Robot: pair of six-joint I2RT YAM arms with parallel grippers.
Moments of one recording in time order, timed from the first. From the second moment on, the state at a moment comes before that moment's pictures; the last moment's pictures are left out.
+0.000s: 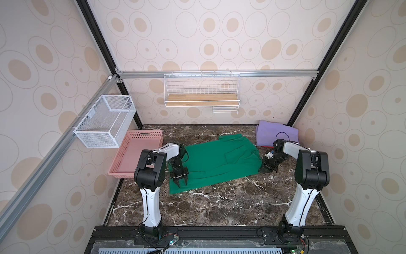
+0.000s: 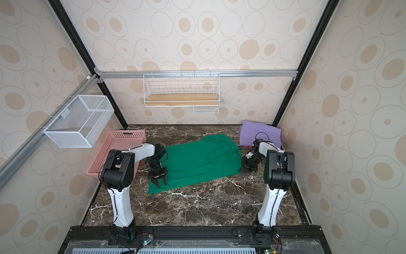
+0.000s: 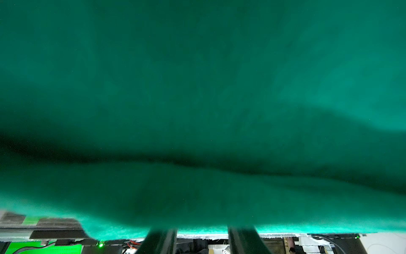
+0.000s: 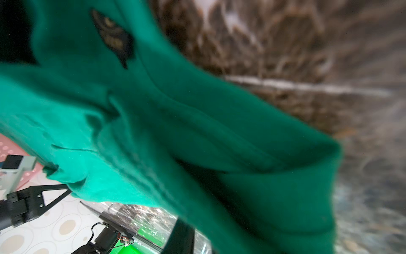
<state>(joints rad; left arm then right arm) -0.22 2.04 1.33 -1.26 0.24 -0.46 -0.03 2.00 1.32 -1.00 -0.48 0.21</state>
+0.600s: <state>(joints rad) -0.22 1.61 1.03 -1.24 0.18 -0.51 -0.04 1.72 1.14 -1.10 -0.45 0.24</state>
